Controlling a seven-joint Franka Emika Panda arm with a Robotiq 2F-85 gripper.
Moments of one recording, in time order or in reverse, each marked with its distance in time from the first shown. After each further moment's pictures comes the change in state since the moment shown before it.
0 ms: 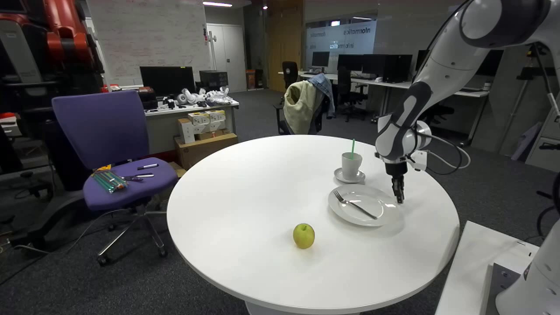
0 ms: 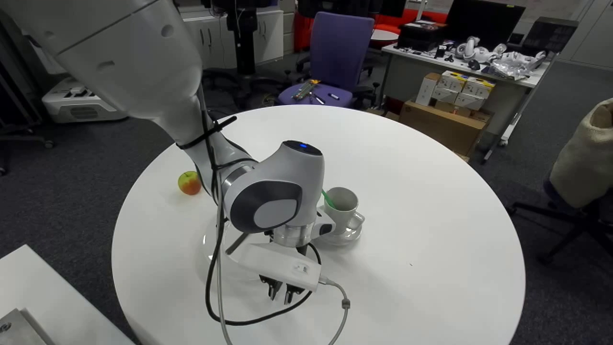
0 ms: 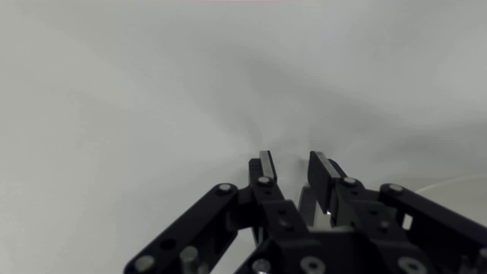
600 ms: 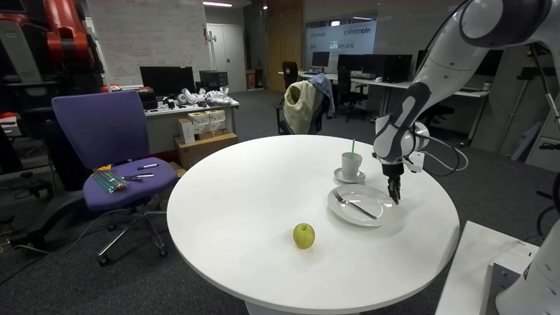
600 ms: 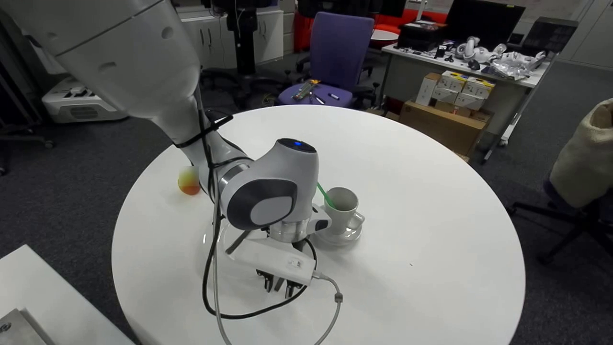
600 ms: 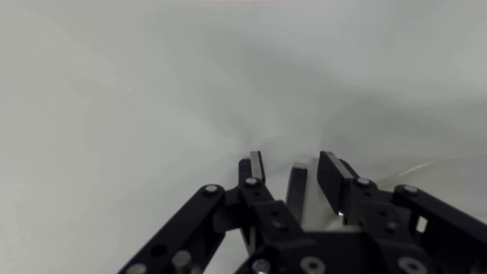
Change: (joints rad) arm 0.000 0.000 0.023 -0.009 0.001 0.036 0.050
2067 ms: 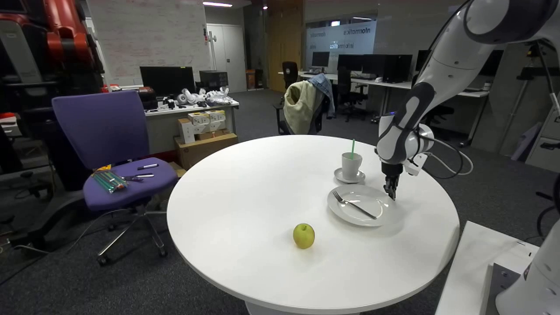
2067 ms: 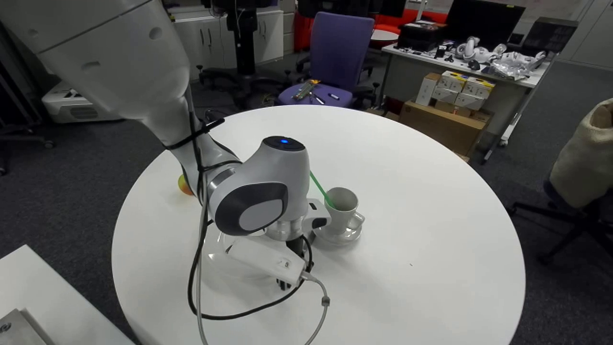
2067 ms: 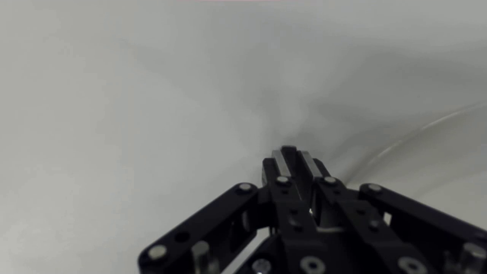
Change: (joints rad) arm -0.001 -0.027 0.000 -0.059 -0.001 0.157 0.142
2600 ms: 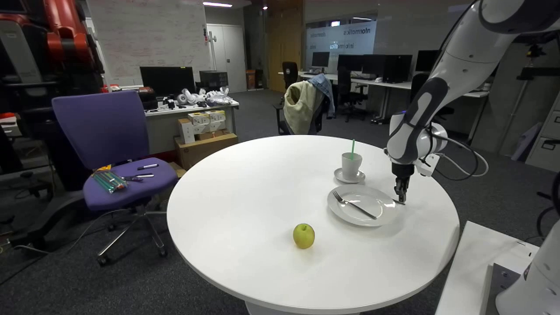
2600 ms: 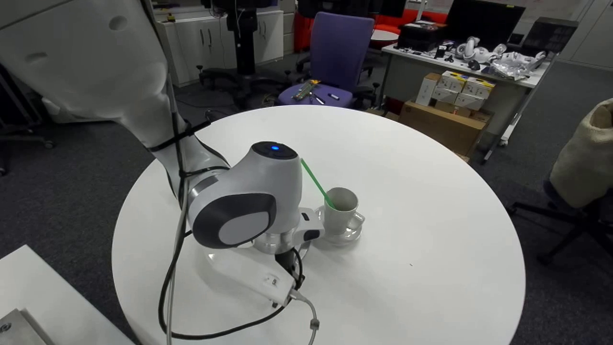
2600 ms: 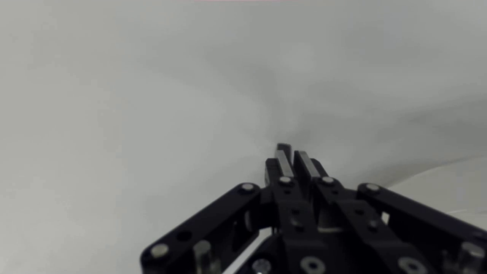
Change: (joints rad) arm -0.029 -0.076 -0.014 -0.101 0.000 0.010 -0.039
